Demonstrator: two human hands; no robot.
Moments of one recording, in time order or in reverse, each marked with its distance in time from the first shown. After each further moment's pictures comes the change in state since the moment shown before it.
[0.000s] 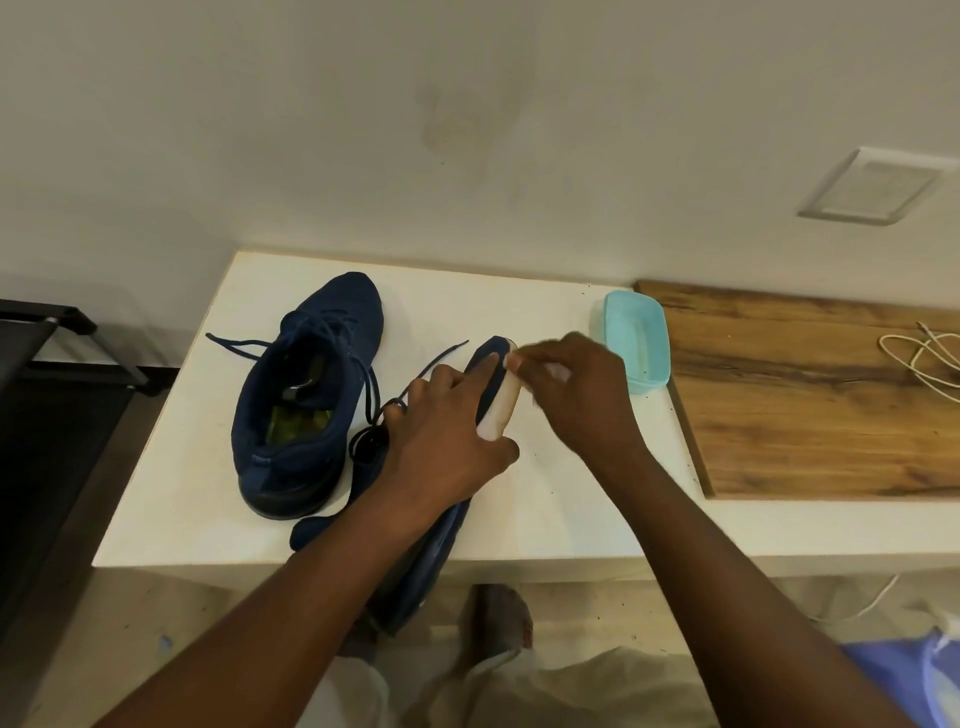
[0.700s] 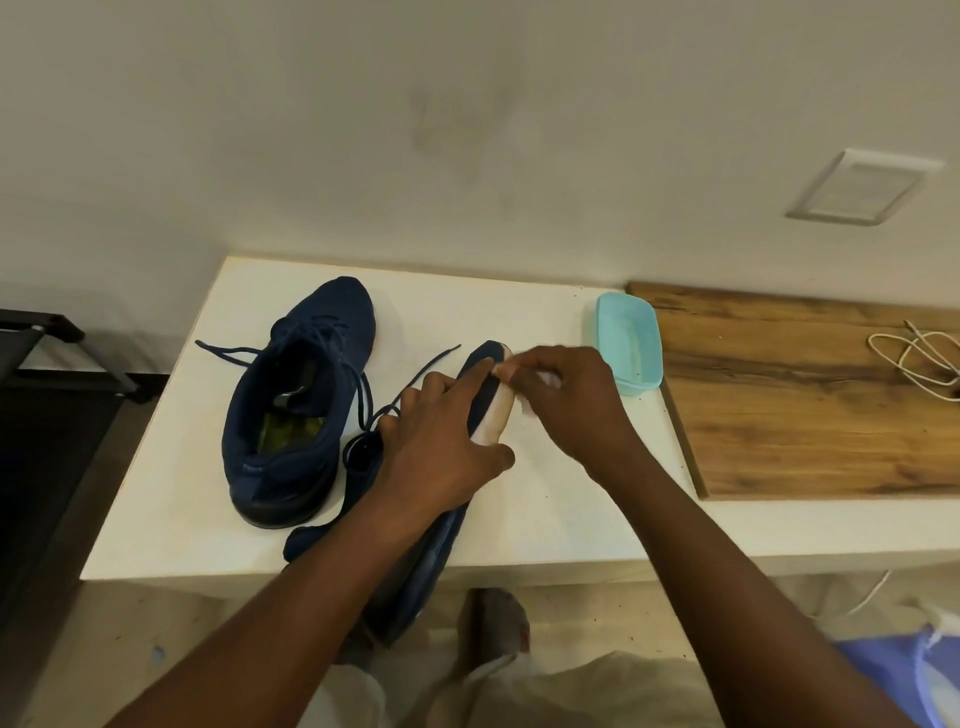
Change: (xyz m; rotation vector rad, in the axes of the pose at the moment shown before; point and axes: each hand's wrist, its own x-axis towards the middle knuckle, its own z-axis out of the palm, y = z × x) left_hand 0.001 0.000 0.004 -0.056 -0.027 -0.027; right_hand 0.000 -0.002 -0.004 0.111 -0.118 -0.006
